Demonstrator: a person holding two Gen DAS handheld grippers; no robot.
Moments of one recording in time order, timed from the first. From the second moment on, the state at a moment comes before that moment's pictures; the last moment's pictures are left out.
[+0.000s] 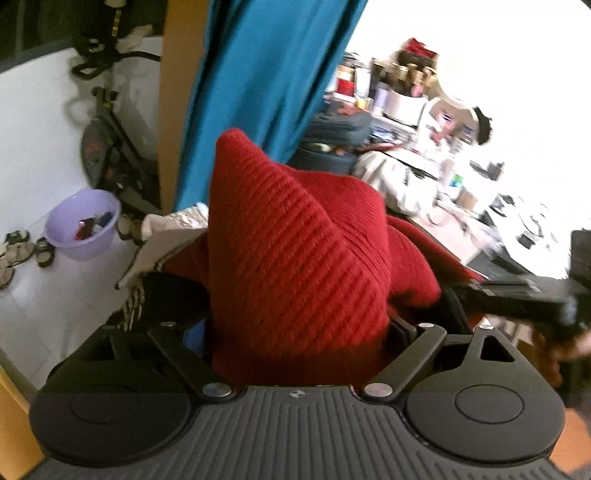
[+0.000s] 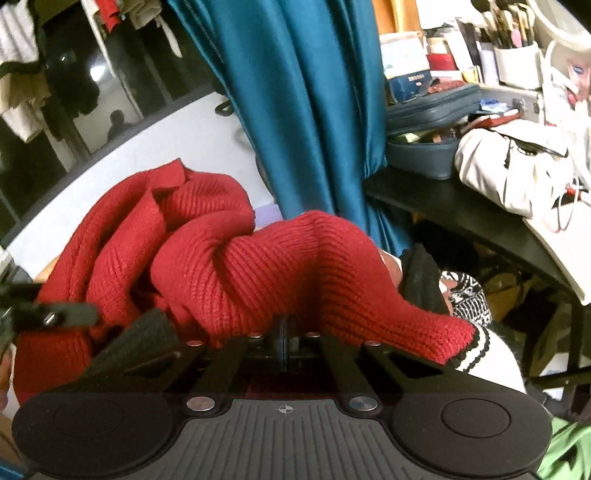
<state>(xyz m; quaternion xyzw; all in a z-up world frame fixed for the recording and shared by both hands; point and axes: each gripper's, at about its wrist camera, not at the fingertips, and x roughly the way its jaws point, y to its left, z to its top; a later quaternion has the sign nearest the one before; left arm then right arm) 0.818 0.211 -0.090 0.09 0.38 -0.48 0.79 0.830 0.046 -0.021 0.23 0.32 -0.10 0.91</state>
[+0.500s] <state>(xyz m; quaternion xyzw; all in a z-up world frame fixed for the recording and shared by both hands) 0.777 0.325 -0.066 0.03 0.36 -0.43 0.83 0.876 0.030 0.003 0.15 0.29 -0.10 0.94</state>
